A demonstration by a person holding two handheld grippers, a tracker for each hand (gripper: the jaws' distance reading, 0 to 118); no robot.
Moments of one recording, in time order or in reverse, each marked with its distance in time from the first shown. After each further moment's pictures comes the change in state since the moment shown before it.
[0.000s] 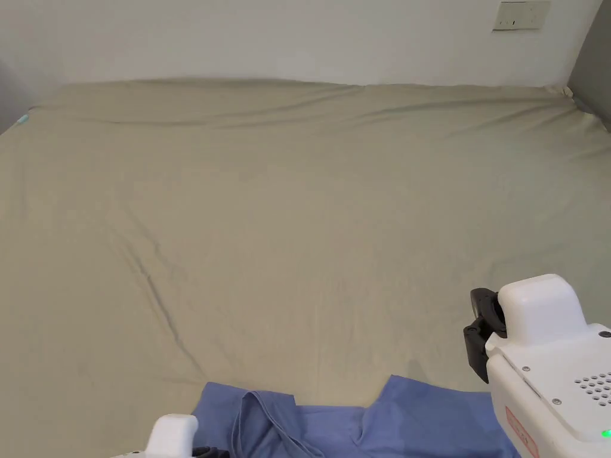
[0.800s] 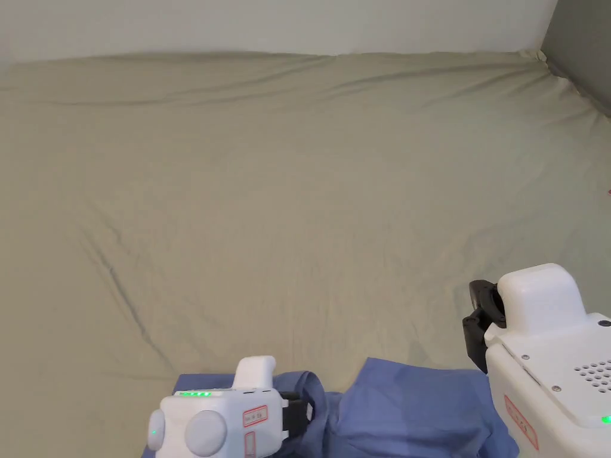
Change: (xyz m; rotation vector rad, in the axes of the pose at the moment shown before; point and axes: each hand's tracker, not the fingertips) left arm 0.085 0.061 -0.086 -0.078 -0.278 0.036; right arm 0.024 -0.018 -0.017 -0.068 -0.035 -0.041
